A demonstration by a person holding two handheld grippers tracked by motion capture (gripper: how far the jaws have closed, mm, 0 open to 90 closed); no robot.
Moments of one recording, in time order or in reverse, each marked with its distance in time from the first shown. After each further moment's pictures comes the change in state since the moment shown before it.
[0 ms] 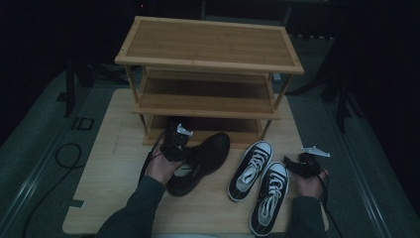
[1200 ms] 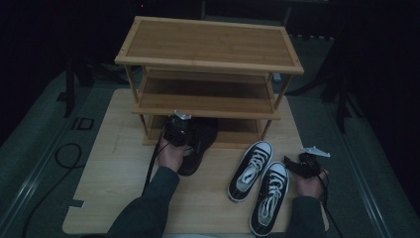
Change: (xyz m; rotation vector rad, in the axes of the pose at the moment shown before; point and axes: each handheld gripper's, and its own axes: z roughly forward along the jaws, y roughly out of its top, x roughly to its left) left arm 0.021 0.025 0.028 -0.126 0.287 -0.179; right arm 0.000 0.000 0.000 0.000 0.000 0.001
